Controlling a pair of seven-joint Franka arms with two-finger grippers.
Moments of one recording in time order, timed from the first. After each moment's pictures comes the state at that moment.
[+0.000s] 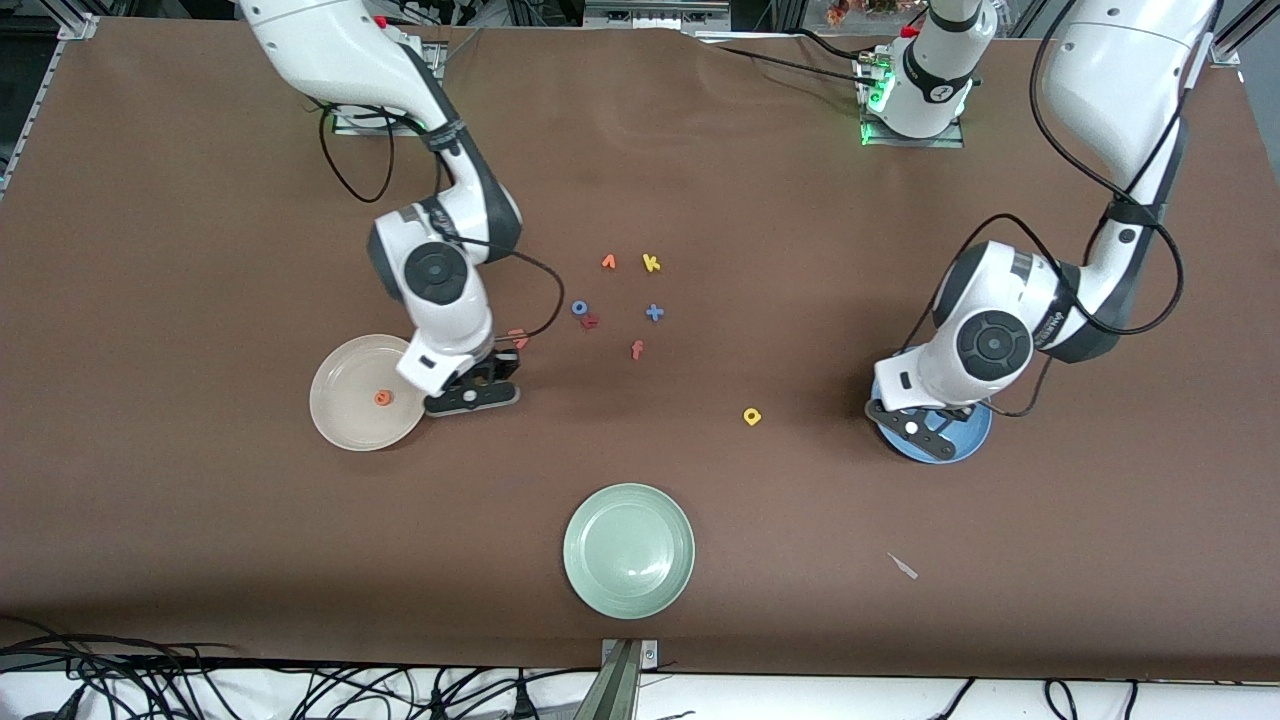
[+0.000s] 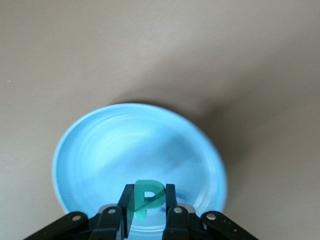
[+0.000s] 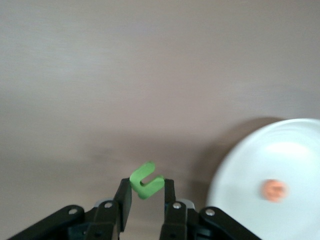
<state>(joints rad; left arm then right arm) 0.06 0.56 -0.28 -1.77 0.38 2.14 0.20 0.58 0.54 -0.18 -1.82 -0.09 2.37 0.23</state>
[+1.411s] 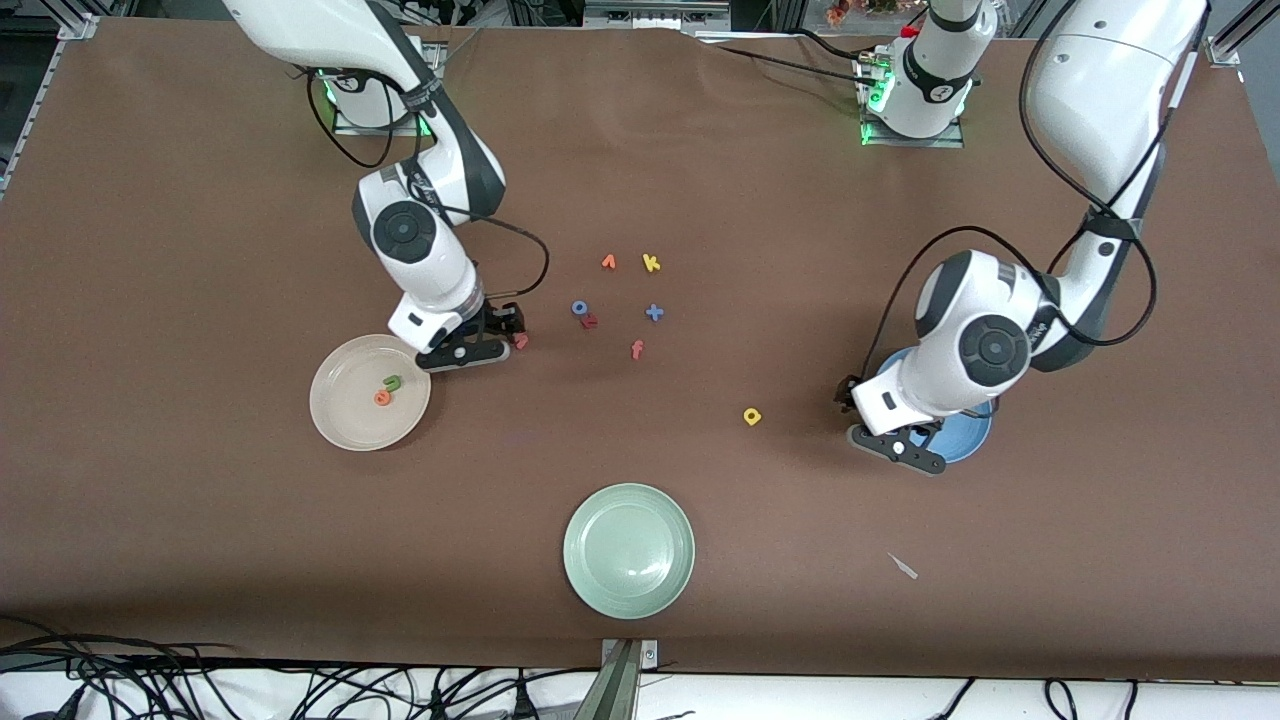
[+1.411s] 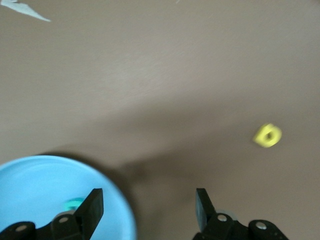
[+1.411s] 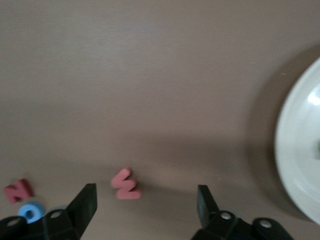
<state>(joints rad) -0.01 0.60 -0.32 -1.68 0.17 2.21 -0.10 0.49 0.41 0.03 -2.07 0.00 2.53 0.31</state>
